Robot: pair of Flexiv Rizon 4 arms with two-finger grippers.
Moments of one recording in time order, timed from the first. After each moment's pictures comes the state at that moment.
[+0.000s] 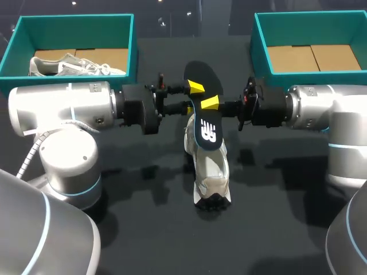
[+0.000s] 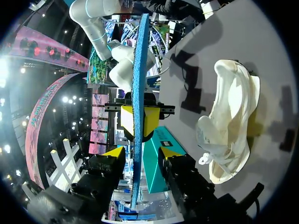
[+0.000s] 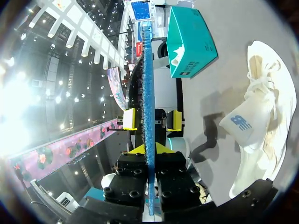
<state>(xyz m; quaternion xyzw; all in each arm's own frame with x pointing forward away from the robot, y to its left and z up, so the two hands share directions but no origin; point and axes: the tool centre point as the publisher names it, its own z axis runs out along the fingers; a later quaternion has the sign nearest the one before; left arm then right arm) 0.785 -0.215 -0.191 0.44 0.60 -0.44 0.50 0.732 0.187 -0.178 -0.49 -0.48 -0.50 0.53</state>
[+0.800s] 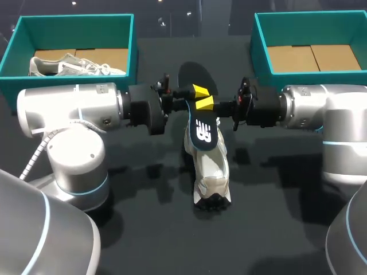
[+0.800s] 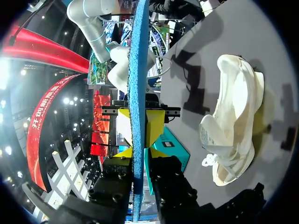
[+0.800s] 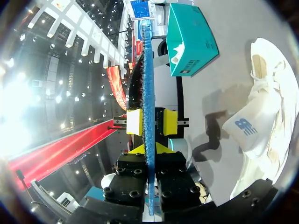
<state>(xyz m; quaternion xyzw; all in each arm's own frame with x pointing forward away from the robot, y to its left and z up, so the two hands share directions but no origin) 0.789 -0.227 -0.194 0.45 0.59 -0.44 0.51 0.734 0.197 -0.180 -0.48 -0.48 -0.50 0.54</state>
